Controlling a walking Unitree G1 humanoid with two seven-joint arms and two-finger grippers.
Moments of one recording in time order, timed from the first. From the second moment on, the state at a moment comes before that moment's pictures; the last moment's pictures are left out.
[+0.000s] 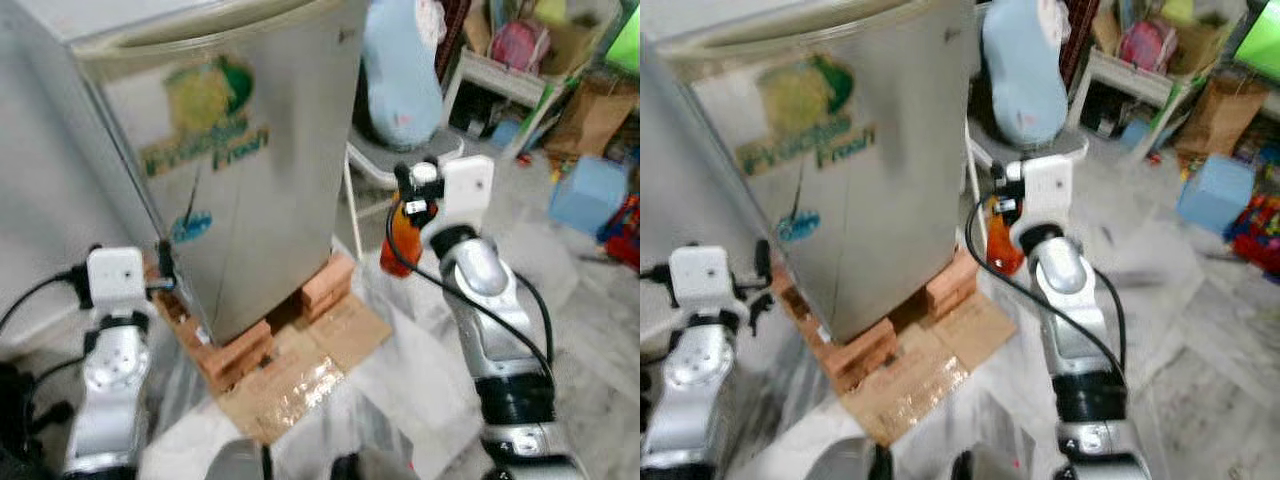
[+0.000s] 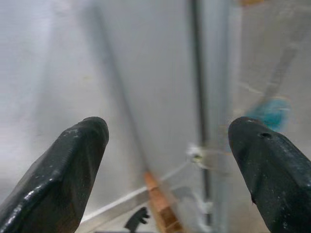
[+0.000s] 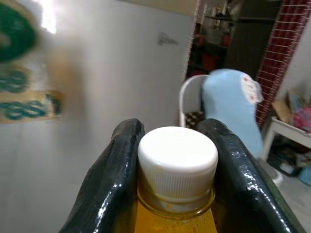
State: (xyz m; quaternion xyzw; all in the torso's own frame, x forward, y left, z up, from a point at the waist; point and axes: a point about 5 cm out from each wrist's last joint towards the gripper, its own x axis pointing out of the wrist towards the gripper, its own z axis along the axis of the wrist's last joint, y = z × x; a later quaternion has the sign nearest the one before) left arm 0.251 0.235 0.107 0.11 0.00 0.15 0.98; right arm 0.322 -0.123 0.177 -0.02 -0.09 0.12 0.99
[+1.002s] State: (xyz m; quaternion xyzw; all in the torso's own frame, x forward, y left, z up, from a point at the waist) left arm 0.253 0.235 0.106 0.10 0.00 0.19 0.98; right arm 0.321 -0.126 0.176 -0.04 -0.09 0.13 0.99
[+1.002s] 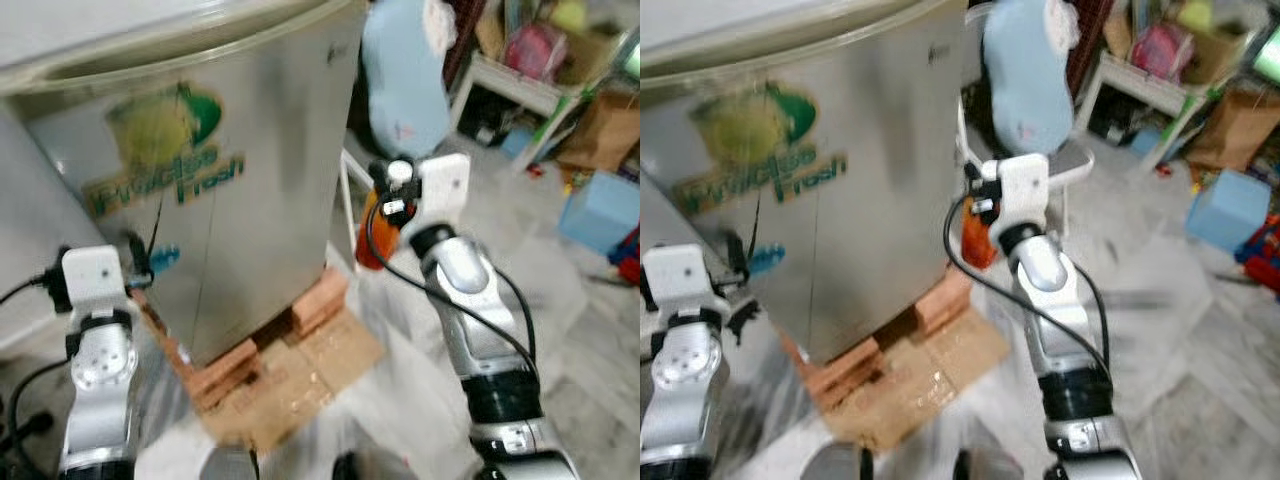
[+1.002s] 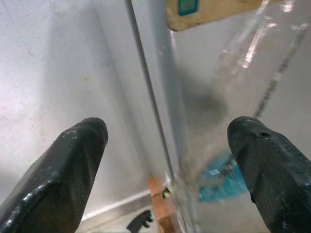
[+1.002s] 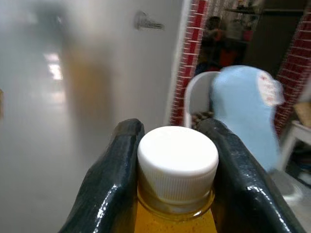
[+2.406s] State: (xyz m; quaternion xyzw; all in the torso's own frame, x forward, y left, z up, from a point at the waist) left arm 0.293 0.201 0.101 -0.02 0.01 -0.09 1.00; right arm 0.320 -0.137 0.173 -0.06 -0.08 0.10 0.99
